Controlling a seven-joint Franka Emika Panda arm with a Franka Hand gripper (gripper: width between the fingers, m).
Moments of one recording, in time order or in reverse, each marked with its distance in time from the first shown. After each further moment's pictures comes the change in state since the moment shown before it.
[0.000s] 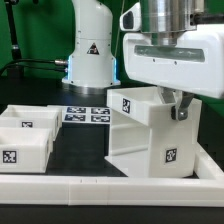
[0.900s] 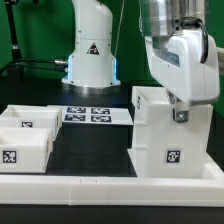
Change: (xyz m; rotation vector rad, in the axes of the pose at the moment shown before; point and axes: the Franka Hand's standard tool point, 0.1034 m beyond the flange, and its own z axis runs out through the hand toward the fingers) arm -0.002 -0.001 0.003 0.003 -0.022 0.330
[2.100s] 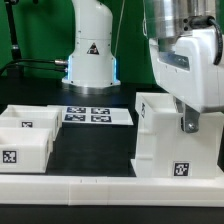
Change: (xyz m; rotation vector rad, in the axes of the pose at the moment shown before) arm 0.001 -0.040 0.001 0.041 -0.003 -0.003
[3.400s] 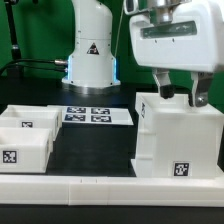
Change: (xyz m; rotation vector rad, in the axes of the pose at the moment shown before) arm 0.007 0.022 -0.042 0.022 -0.018 -0.293
